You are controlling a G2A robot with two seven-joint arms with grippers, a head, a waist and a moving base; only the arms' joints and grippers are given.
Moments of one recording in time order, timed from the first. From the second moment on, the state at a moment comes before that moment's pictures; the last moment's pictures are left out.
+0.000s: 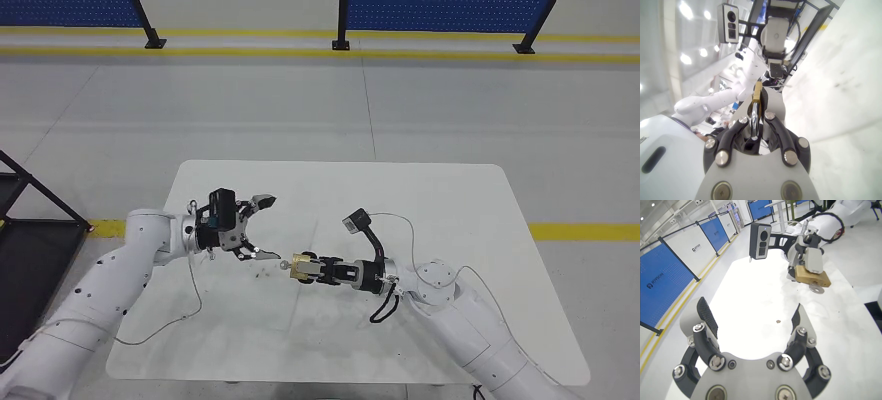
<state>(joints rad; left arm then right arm) 0.99 -0.82 -0.97 -1.39 1.34 -1.01 0.51 -1.17 -1.19 0.88 -1.48 0.39 -0.50 0.87</state>
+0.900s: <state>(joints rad) 0.80 -0.68 -0.72 -1.45 -0.48 -0.79 -1.03 -1.17 -1.19 0.88 -1.48 0.39 -0.50 0.87</state>
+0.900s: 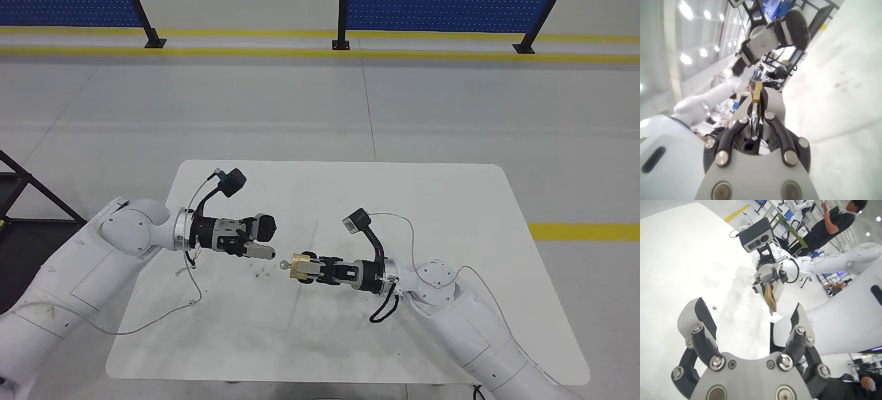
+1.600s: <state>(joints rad) 0.92 -0.66 -0.79 -1.53 -0.42 -0.76 -0.98 -1.17 -1.19 0.88 -1.48 0.39 -0.50 0.87</state>
